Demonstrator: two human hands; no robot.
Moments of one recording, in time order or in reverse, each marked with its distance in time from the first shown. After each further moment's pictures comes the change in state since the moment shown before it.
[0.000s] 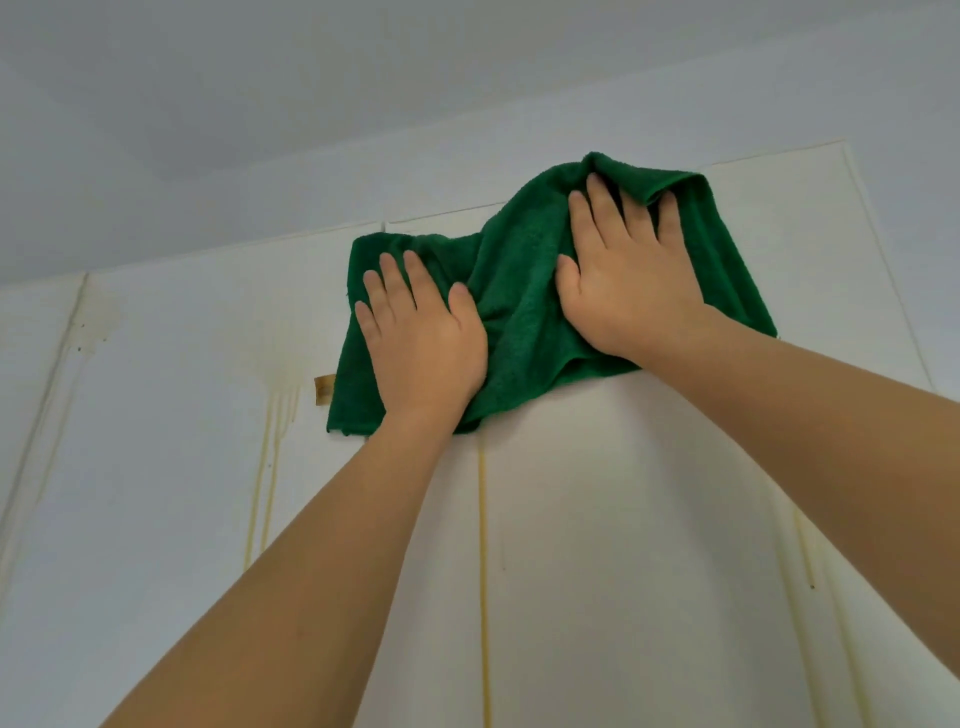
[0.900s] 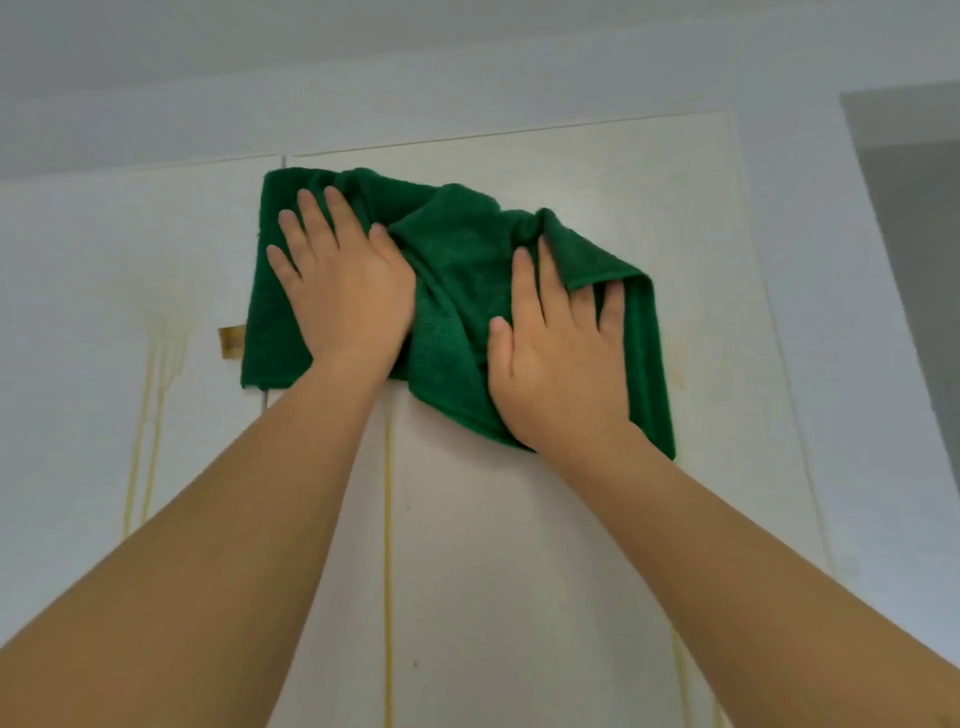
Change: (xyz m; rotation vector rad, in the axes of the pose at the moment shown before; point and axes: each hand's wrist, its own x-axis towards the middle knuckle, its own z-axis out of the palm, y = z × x) left_hand -0.007 0.015 0.007 0.029 0.025 -0.028; right_hand -0.116 -0.023 0.005 0.085 0.011 0.147
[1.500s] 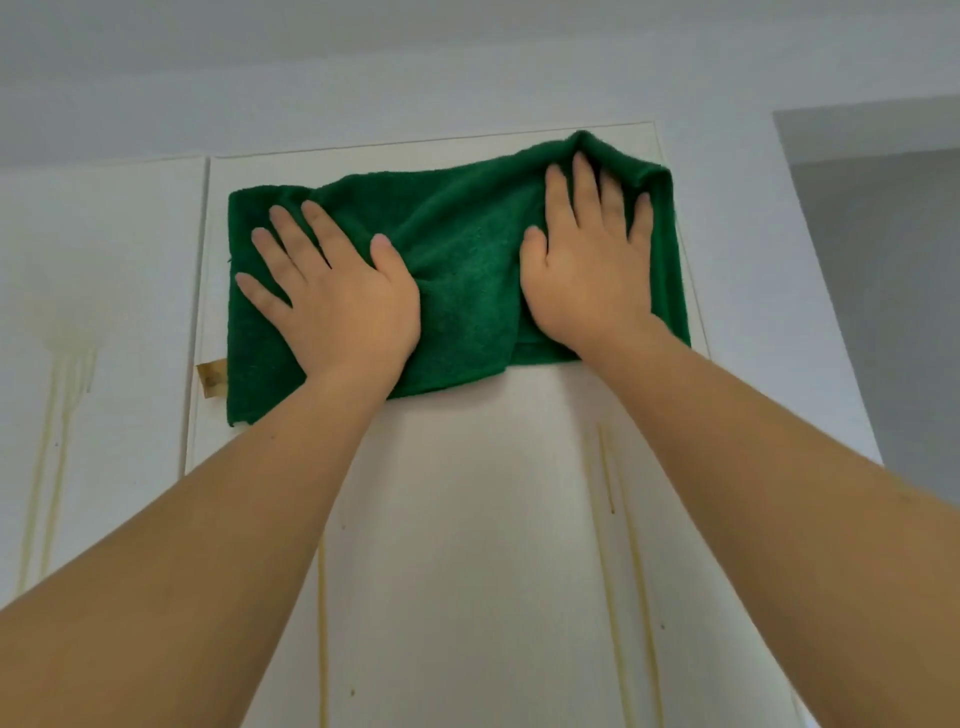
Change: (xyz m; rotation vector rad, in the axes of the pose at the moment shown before) left_hand -0.030 0.047 0.010 -0.011 -0.045 -0.083; right_hand 0.078 0.078 -0.015 -0.013 0.028 0.115
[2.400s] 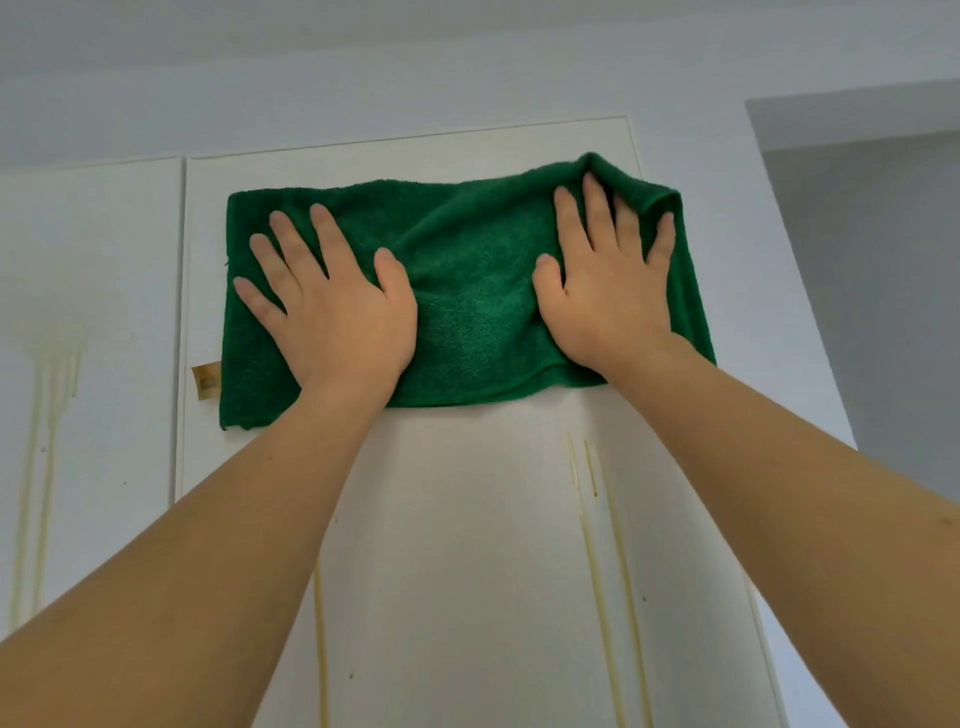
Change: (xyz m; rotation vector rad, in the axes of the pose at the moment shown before) left_hand -0.016 -0.002 -0.002 0.023 -0.025 0.094; right_hand -0.027 0.030 -0.010 -0.042 -0.059 0.000
